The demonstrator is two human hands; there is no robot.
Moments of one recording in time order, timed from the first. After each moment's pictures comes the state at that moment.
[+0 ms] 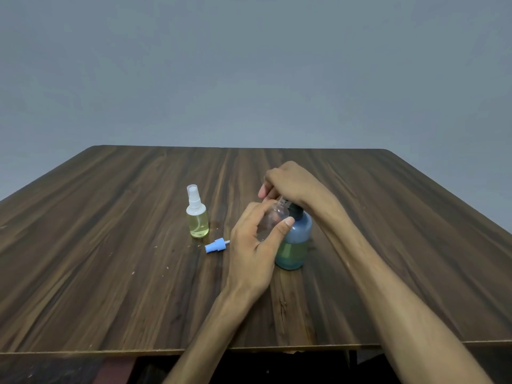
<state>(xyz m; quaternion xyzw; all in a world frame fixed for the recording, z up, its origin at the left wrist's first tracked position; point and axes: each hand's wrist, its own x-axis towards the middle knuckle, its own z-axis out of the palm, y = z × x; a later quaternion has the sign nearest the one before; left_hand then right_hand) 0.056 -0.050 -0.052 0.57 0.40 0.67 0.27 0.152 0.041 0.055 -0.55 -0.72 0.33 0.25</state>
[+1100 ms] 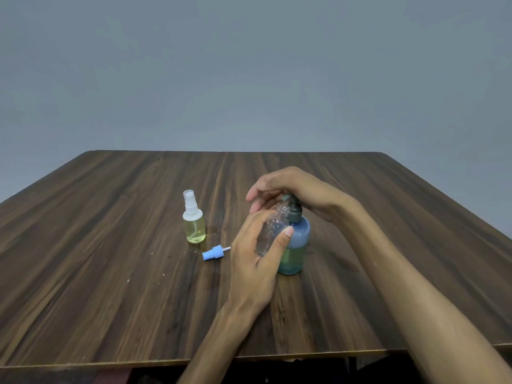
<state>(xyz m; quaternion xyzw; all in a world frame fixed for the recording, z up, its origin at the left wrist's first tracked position) 0.062 -0.053 -0.062 0.59 0.39 0.67 0.23 0.184 0.041 0.058 -0.33 -0.76 0.51 0.23</state>
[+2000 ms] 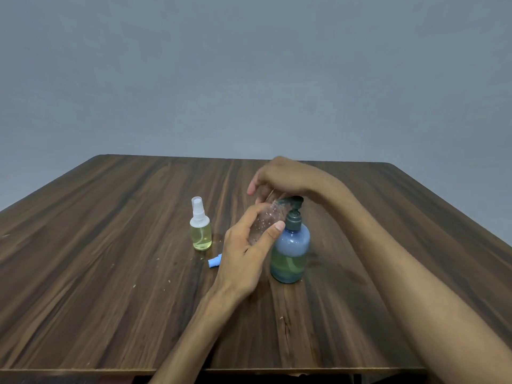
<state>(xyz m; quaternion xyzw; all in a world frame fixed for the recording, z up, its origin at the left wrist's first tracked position) 0.029 -0.035 -0.045 0.57 0.38 0.65 0.32 0.138 0.054 0.096 -0.49 -0.79 0.34 0.15</state>
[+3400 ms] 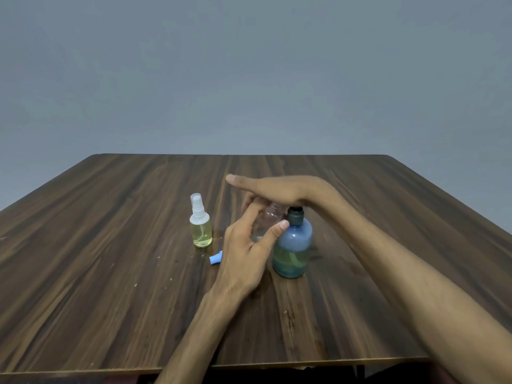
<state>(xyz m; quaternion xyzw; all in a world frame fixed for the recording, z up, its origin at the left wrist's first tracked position) 0.026 -0.031 -0.051 0.62 0.38 0.63 0.26 0.131 0.044 0.087 -0.45 -0.83 0.34 0.02</state>
